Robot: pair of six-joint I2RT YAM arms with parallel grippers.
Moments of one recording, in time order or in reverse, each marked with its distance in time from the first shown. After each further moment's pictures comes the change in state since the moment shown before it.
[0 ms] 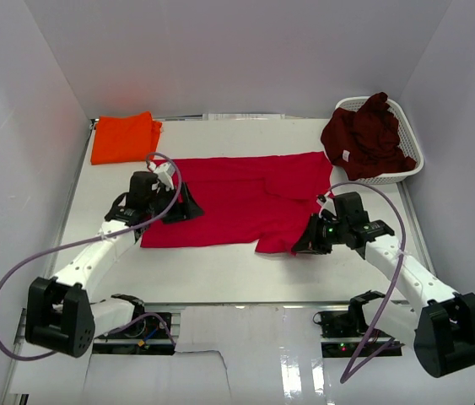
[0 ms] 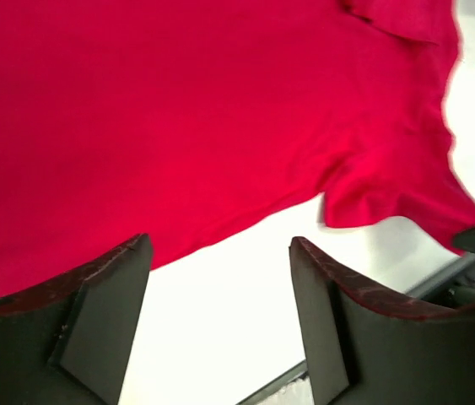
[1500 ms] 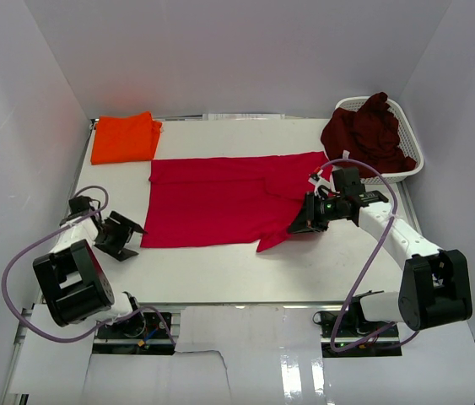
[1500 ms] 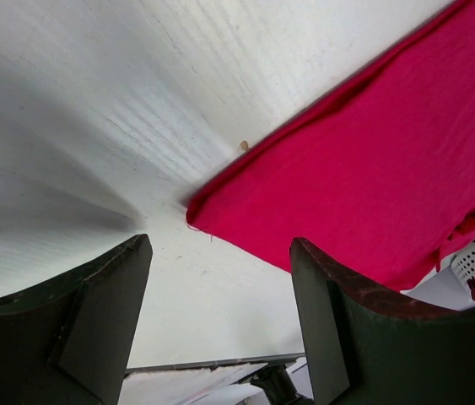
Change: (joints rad) left arm 0.705 0.174 -0.080 -0.357 0.021 -0.173; right arm -0.077 0.287 0.256 -0.046 -0.193 -0.164
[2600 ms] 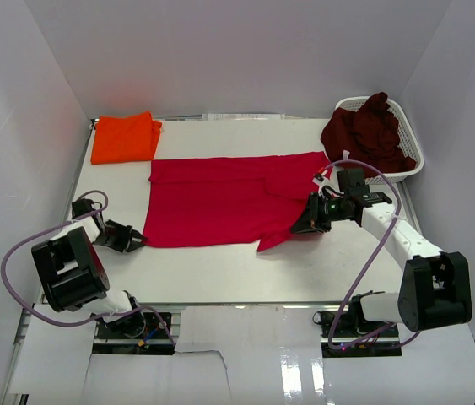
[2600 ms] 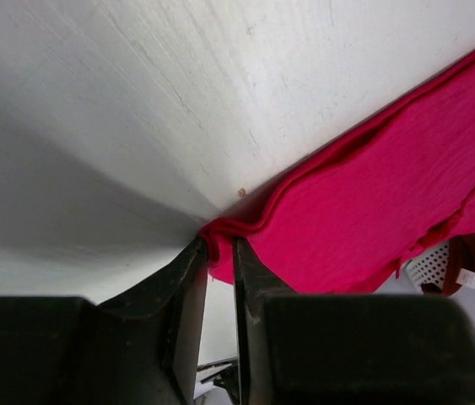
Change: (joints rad) left arm 0.001 0.105 -0.034 0.126 0.036 -0.105; right arm -0.040 -0.008 -0.015 -0.005 -0.024 -0.018
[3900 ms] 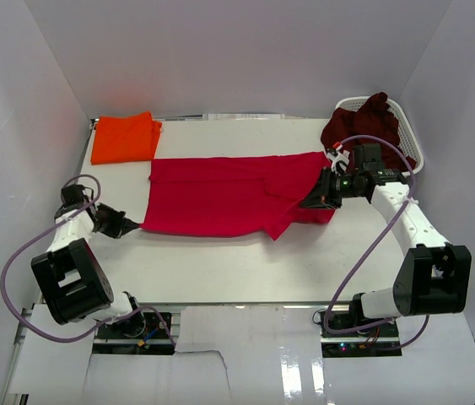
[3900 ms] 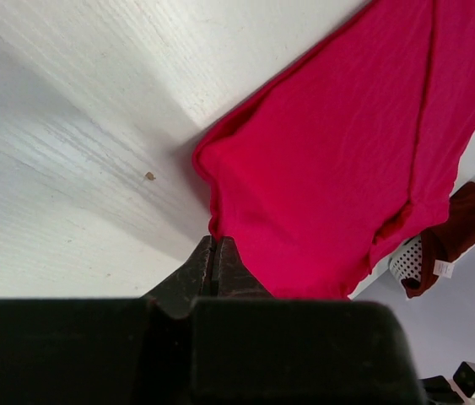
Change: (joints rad) left arm 0.003 -0.090 0.126 -0.078 0.019 0.006; right arm -0.103 0.074 0.252 -0.137 -0.015 -0.054
